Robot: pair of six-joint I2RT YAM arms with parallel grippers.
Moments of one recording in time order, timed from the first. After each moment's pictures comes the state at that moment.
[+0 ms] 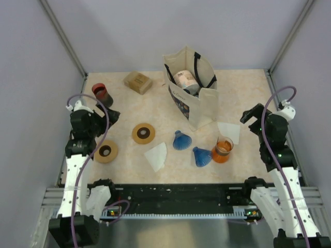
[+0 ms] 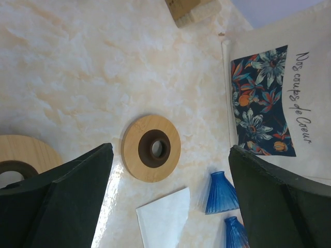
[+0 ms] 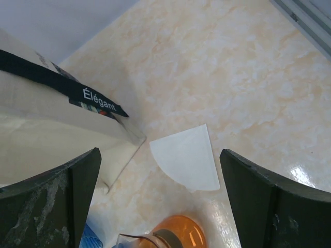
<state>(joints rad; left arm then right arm) 0.13 0.81 0.78 -0.41 0.19 -0.68 0.06 0.65 0.73 -0.44 0.27 0.57</state>
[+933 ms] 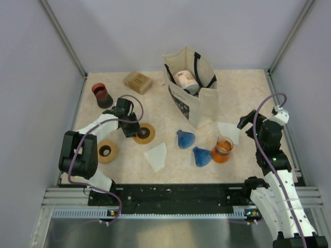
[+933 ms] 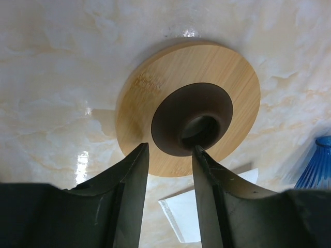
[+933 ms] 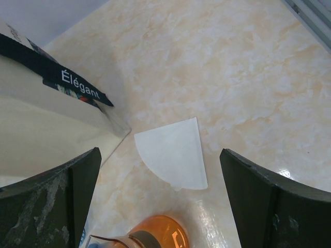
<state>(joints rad) -0.20 1.58 0.96 -0.50 0.11 -0.62 0.06 0.59 0.57 -0.32 0.25 0.50</state>
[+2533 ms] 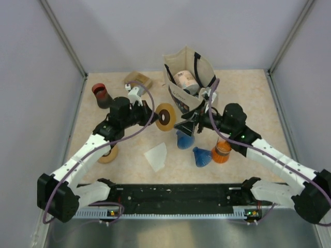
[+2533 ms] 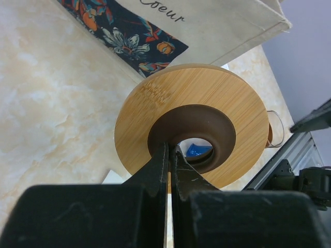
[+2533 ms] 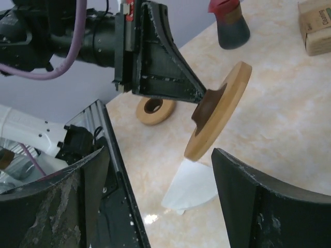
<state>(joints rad) -0.44 1.13 0.90 -0.15 0.34 -0.50 0.63 1.02 0.77 0.22 -0.52 0.43</state>
